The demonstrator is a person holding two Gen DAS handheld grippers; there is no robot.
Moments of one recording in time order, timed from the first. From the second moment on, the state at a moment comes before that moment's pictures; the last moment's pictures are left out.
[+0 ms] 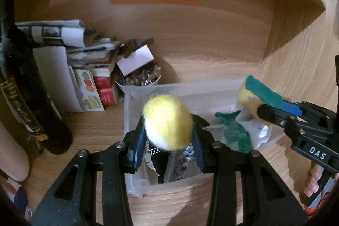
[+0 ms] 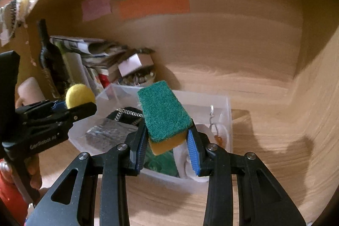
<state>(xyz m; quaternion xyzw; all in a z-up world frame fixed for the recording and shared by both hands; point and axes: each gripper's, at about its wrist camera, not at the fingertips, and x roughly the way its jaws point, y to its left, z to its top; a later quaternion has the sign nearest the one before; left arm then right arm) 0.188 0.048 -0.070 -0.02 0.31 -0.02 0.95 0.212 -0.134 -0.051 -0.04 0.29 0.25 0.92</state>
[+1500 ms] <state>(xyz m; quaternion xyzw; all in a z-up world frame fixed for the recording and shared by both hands) 0.073 0.031 0.020 -0.03 0.13 -0.02 0.99 0.118 -0.163 0.019 -0.04 0.14 0.26 0.95</state>
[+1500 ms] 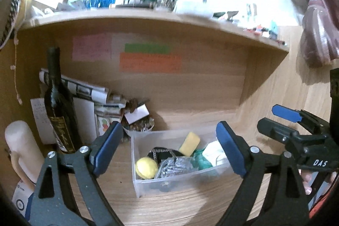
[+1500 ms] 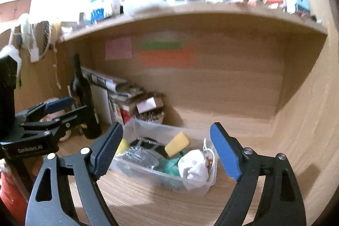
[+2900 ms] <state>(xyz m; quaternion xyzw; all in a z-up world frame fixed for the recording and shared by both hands) 0.055 0.015 0.022 -0.03 0.10 -0.02 0.99 0.099 -0.176 0.021 -0.02 0.12 0.26 0.96</state>
